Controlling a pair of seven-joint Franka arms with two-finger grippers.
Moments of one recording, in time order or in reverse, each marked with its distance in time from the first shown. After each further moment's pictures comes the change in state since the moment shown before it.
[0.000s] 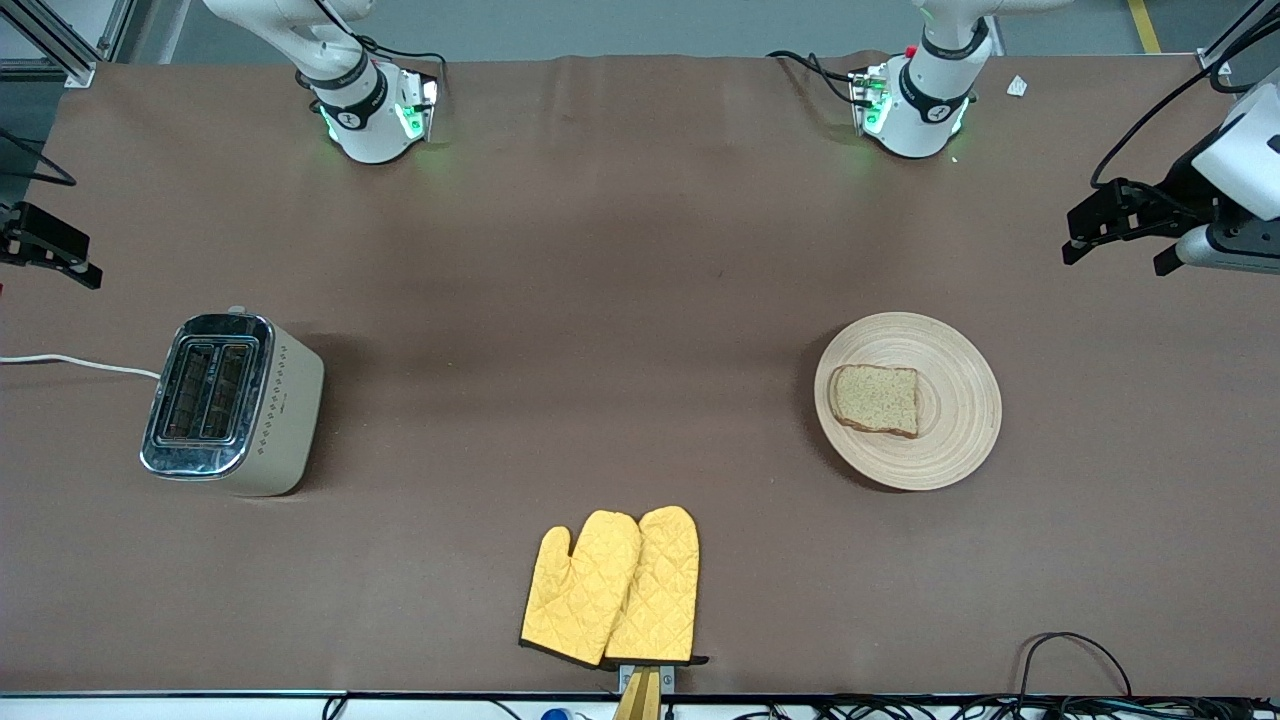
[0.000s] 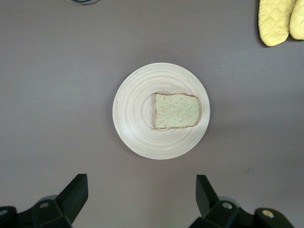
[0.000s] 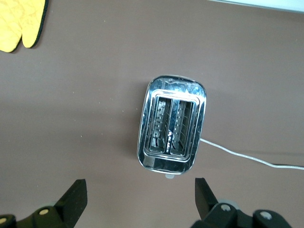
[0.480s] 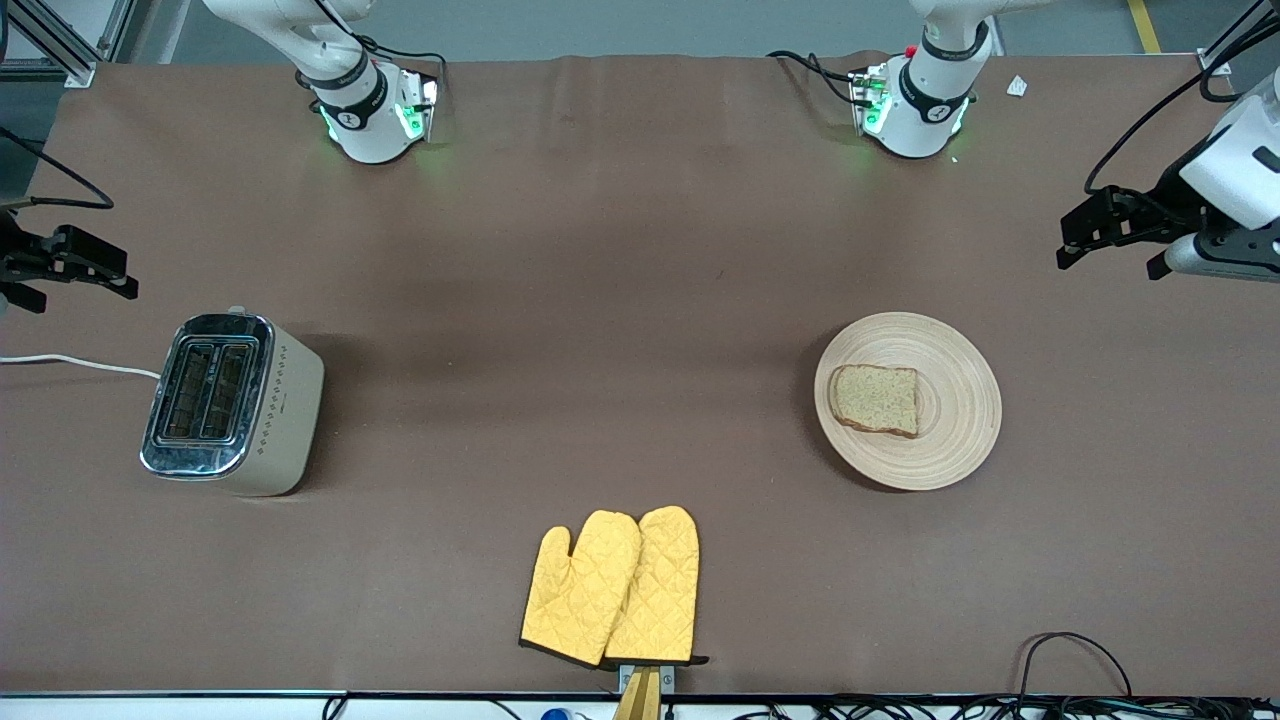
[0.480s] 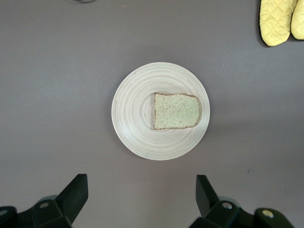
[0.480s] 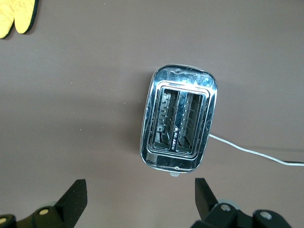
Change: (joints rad) left arm 0.176 0.000 -0.168 -0.012 -0.030 0.017 0.001; right arm 0.009 0.004 0.003 -0.079 0.002 0.044 0.000
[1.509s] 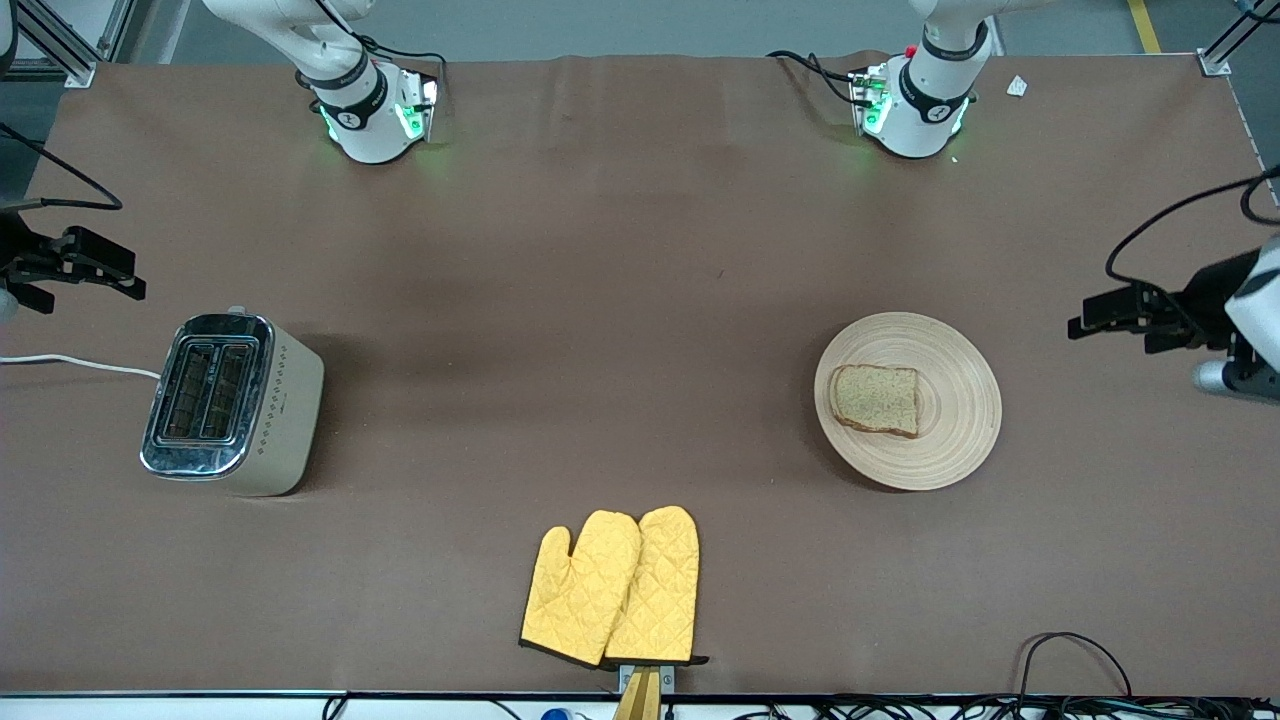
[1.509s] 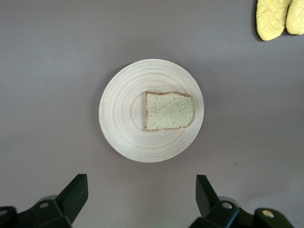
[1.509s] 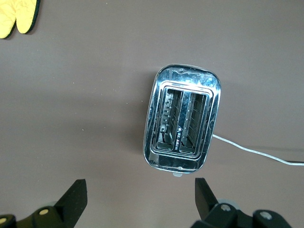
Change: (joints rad) left arm -0.004 0.286 0.050 0.293 -0.043 -0.155 0.041; right arm 0.010 0.000 0.003 -0.012 0.000 0.001 0.014
